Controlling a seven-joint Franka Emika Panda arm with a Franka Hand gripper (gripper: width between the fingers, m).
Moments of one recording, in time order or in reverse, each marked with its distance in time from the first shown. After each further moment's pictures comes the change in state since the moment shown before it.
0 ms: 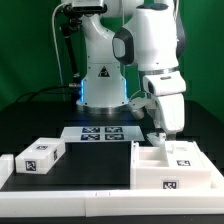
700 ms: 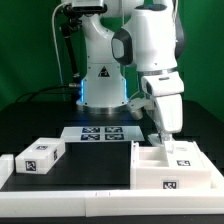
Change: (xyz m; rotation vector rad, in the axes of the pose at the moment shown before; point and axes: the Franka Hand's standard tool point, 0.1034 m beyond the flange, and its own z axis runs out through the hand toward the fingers) arm -0.003 0.002 -0.001 -0.005 0.000 0.012
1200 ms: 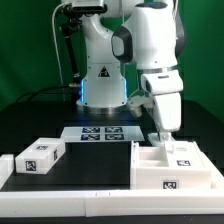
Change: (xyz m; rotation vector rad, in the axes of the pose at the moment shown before) arm -0.005 0.001 -0.010 0.021 -0.026 0.038
